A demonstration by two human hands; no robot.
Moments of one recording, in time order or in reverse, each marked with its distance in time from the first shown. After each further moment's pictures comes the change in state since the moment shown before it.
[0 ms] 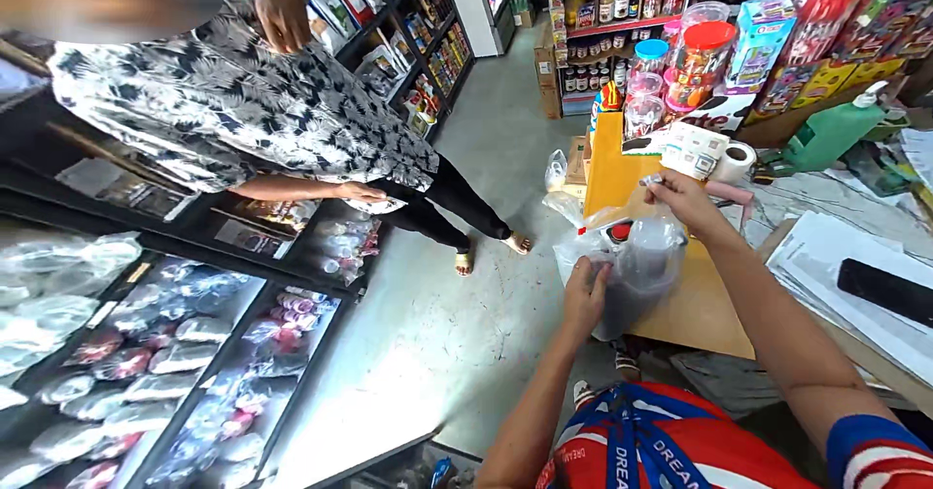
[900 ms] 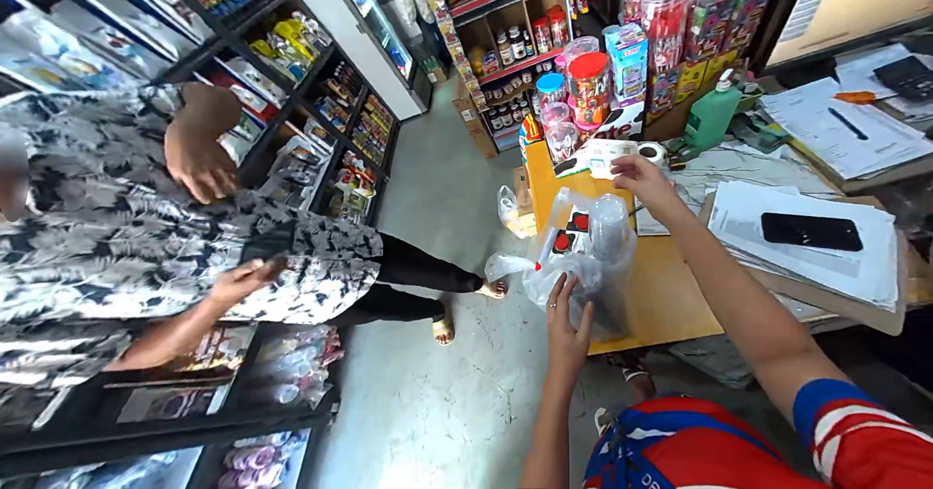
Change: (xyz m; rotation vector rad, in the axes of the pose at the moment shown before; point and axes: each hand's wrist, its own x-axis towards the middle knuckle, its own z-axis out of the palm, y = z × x) left_hand 0.004 -0.023 0.020 0.010 -0.162 0.059; right_hand 0.007 0.028 -0.057 0.142 0.302 -0.043
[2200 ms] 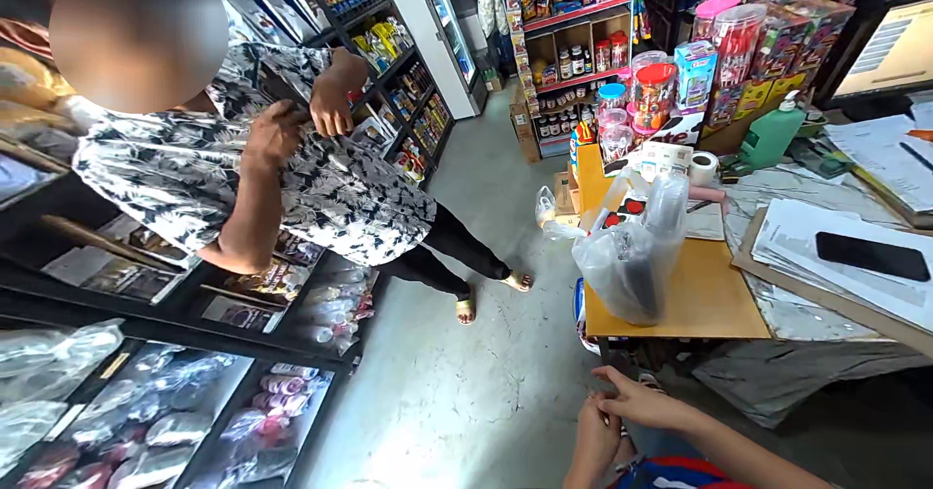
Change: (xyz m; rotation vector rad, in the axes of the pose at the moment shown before) left_hand -0.208 -0.008 -0.042 0.085 -0.261 -0.595; right_hand -0.302 0.030 0.168 -0.117 -0.918 0.537
